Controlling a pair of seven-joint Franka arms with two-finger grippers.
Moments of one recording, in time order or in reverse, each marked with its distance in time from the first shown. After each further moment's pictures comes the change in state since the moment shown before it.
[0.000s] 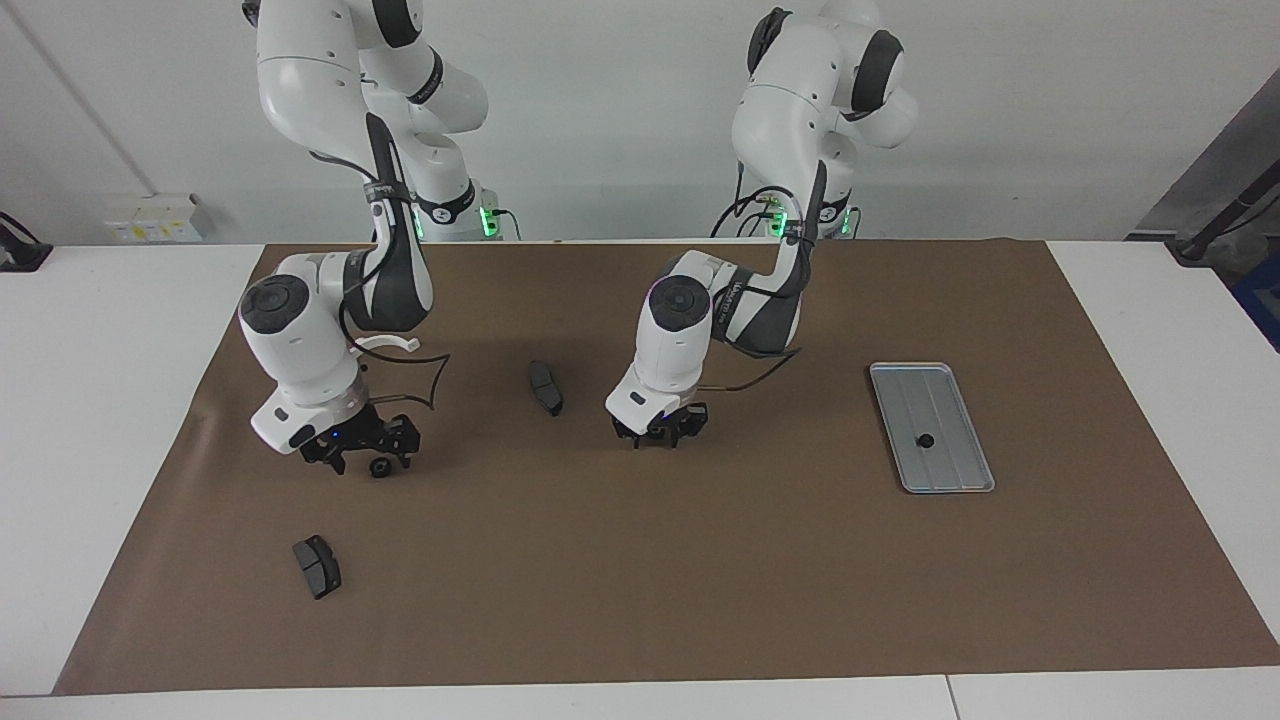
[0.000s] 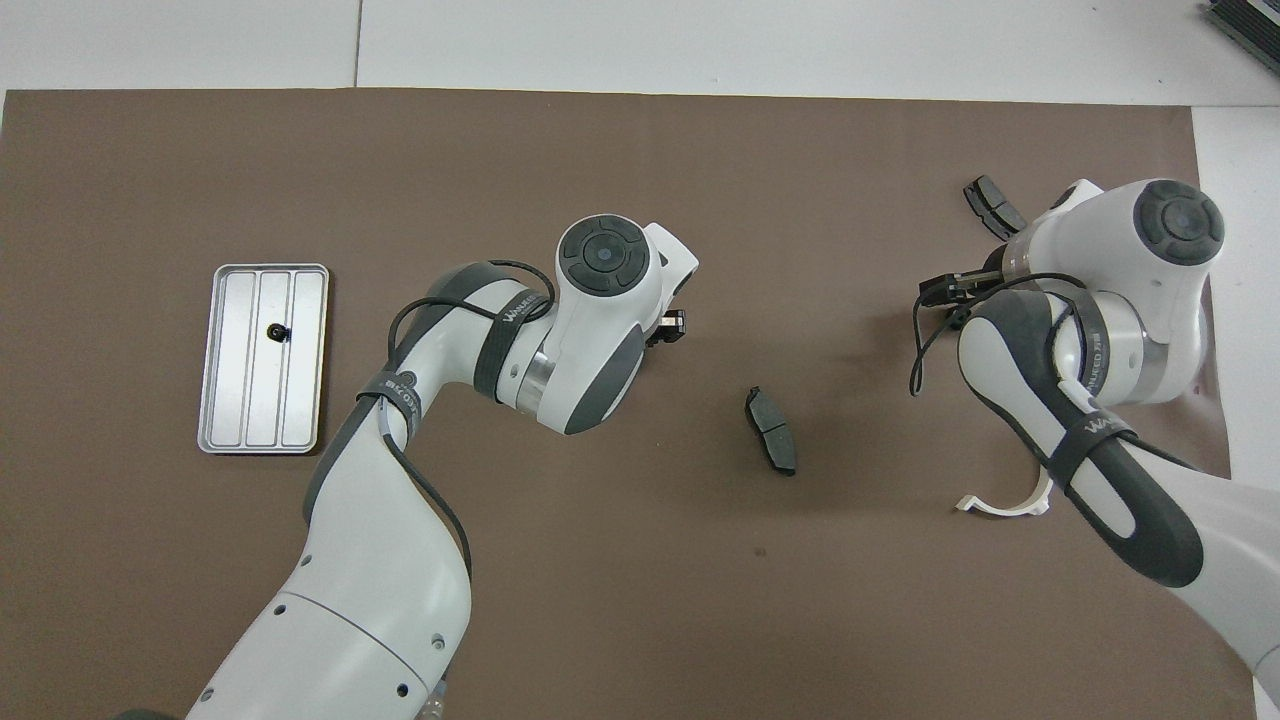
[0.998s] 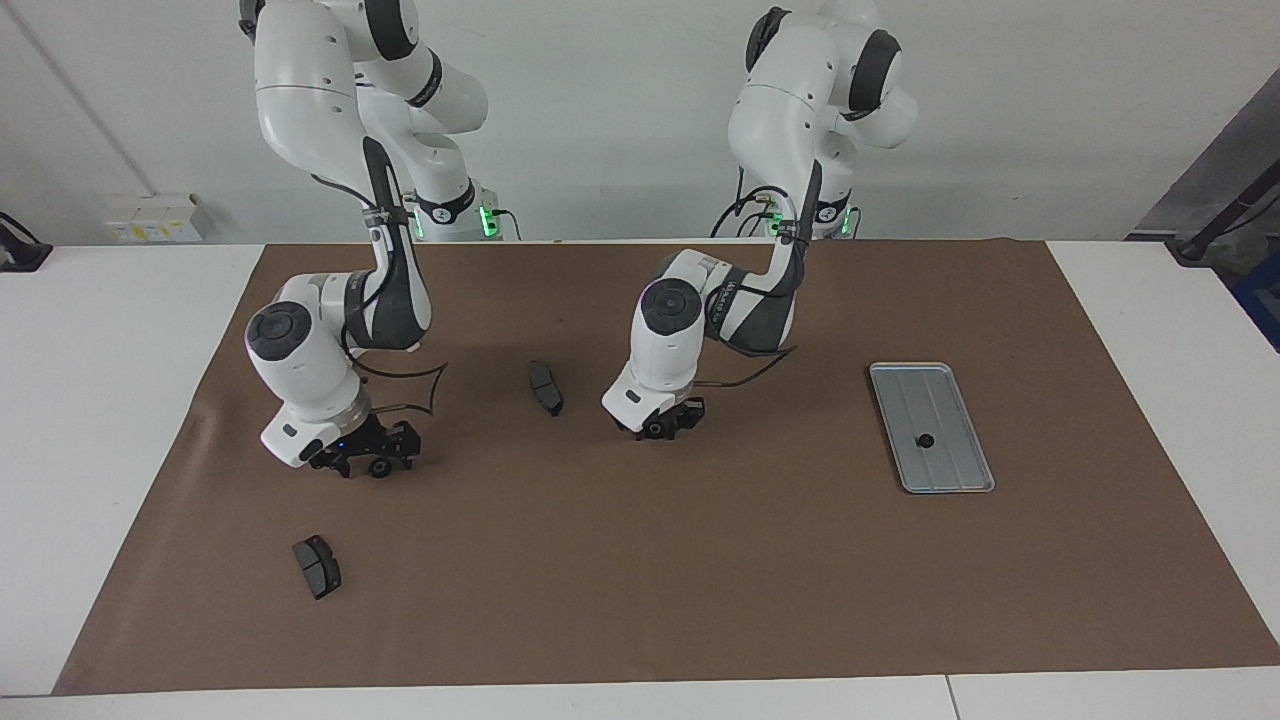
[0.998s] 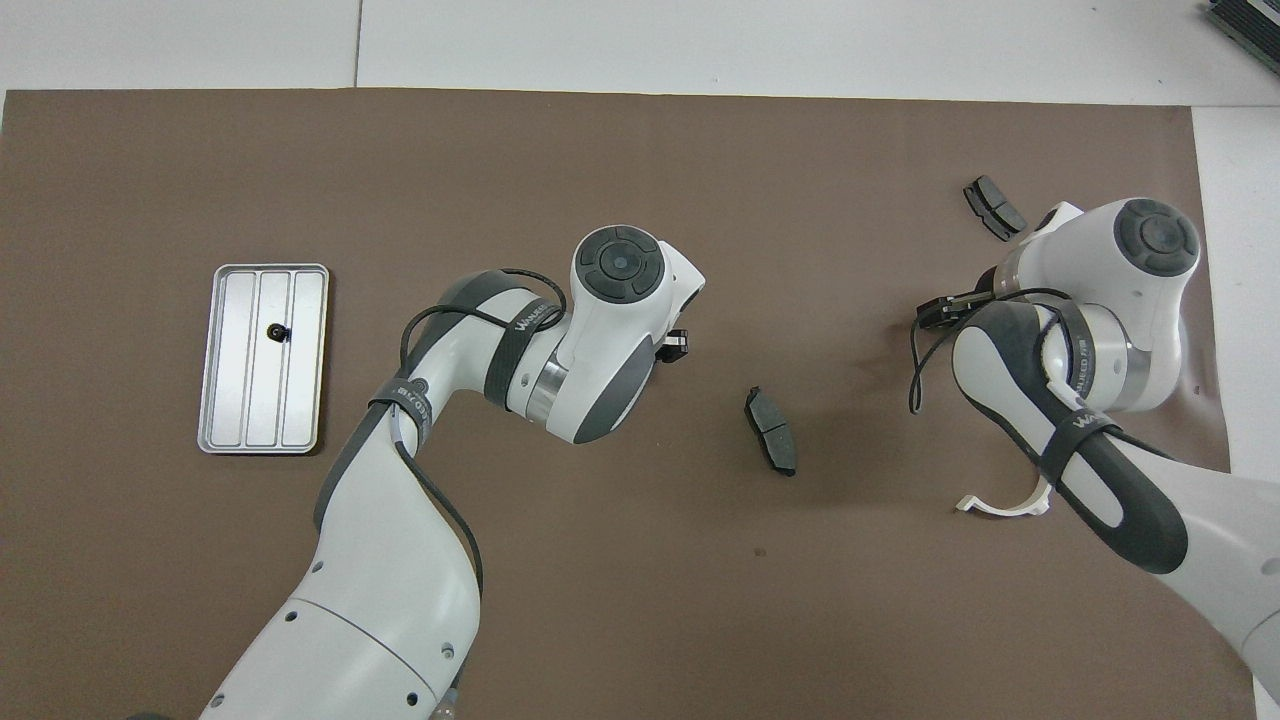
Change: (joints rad) left arm -0.017 -0.004 -0.003 -0.012 0.000 -0.067 0.000; right arm -0.026 0.019 0.011 -0.031 0.000 -0.001 -0.054
